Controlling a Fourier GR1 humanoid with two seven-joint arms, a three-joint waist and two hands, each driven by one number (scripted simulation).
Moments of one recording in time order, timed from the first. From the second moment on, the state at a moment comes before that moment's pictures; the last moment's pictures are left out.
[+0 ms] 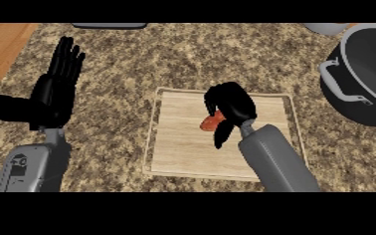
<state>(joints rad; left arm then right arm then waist) -0.28 0.17 0.11 -1.54 0.11 0.09 0.04 -0.50 -0.03 0.32 -1.15 0.99 0.08 0.05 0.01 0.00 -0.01</state>
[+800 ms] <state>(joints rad) -0.34 0.16 0.06 -1.54 0.11 0.06 0.06 -1.00 -0.15 -0.04 -0.80 1.31 -0.21 0.94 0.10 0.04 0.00</state>
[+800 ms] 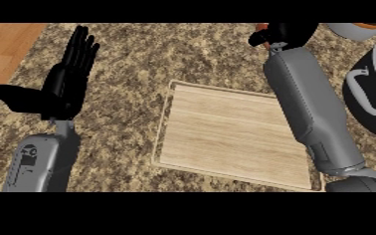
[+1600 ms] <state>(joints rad) -0.32 0.18 0.10 -1.54 0.11 0.09 0.08 -1.15 -0.28 -0.12 -0.64 1.67 -0.28 1.15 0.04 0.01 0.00</state>
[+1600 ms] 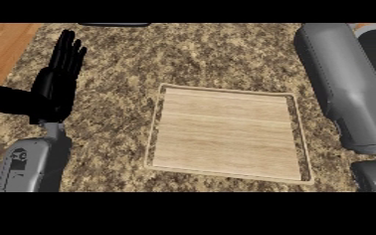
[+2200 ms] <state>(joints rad) -0.27 0.18 0.12 -1.55 0.11 0.09 0.05 -0.90 -0.39 -0.26 -0.83 1.60 -0.33 1.06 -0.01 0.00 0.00</state>
